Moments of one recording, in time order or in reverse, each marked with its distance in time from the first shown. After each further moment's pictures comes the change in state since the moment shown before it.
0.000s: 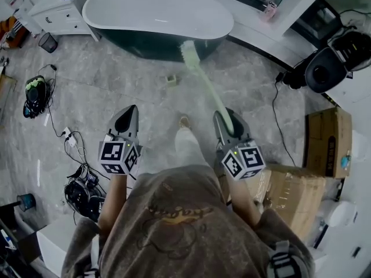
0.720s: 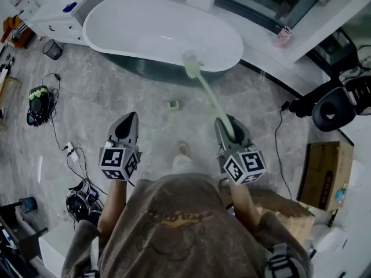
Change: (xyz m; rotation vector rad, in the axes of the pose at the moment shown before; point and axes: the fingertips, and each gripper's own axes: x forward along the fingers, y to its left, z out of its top) left arm 0.177 0.068 0.082 -0.010 0.022 0.075; right arm 0.186 -0.105 0.076 -0.010 0.064 0.076
